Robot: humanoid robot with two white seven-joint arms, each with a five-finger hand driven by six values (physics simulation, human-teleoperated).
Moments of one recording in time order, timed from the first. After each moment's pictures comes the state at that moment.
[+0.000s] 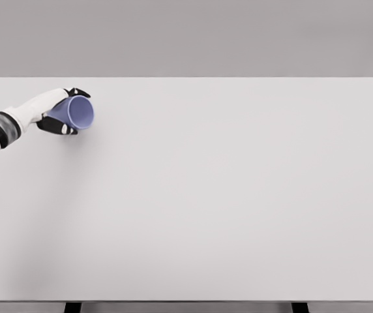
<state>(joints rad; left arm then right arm) -0.66 0.77 -0.75 -1.35 -0.02 0.09 -0.23 0.03 0.00 -0.01 0.02 -0.07 0.01 0.09</state>
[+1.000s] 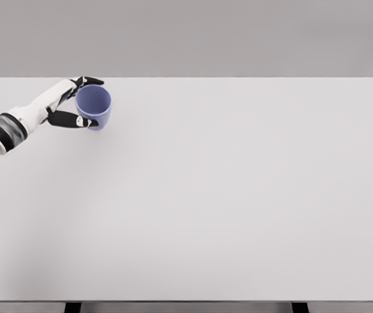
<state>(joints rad) -0.57 0.71 -0.61 -1.38 0.25 0.01 -0.23 0.03 0.00 -0.01 0.02 -0.07 0.01 0.09</state>
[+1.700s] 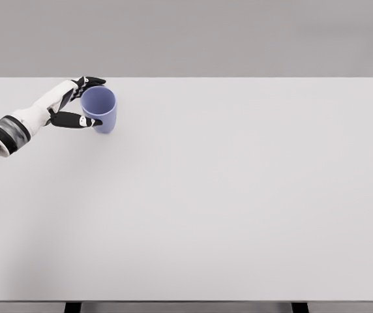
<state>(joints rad) -0.55 0.69 -0.59 -1.37 0.31 0.01 -0.23 0.03 0.00 -0.01 0.02 -0.07 0.01 0.09</state>
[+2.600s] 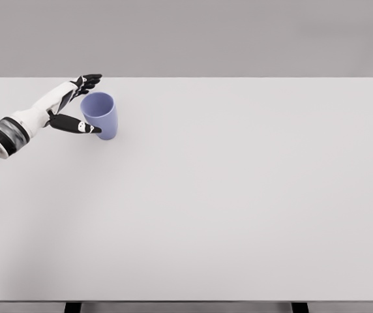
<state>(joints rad) -0.54 0.70 -0.58 -1.38 0.31 0.00 -0.23 0.03 0.00 -0.01 0.02 -0.07 0.01 0.09</state>
